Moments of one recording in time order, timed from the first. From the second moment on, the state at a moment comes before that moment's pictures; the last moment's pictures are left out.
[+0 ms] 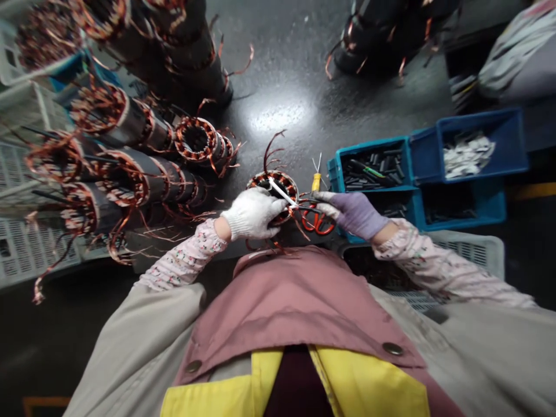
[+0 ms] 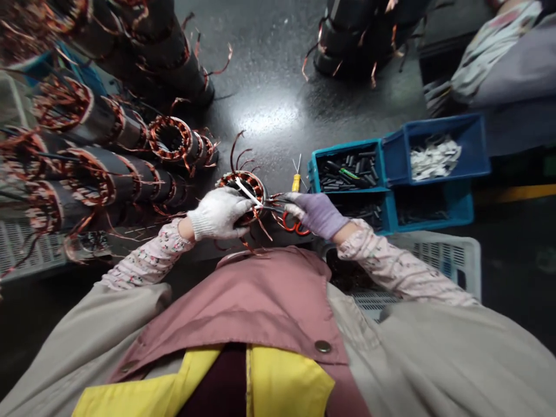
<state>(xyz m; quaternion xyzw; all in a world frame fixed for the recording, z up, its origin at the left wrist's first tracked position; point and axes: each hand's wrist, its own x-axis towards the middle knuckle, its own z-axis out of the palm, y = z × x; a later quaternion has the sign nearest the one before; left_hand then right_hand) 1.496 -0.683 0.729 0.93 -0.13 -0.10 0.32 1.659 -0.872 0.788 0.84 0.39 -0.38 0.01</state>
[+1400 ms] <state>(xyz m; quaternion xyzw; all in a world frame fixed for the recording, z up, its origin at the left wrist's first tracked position) 1.490 -0.660 0.723 0.92 -0.21 -0.07 0.32 1.629 -0.906 0.740 0.86 -0.03 -0.42 -0.29</state>
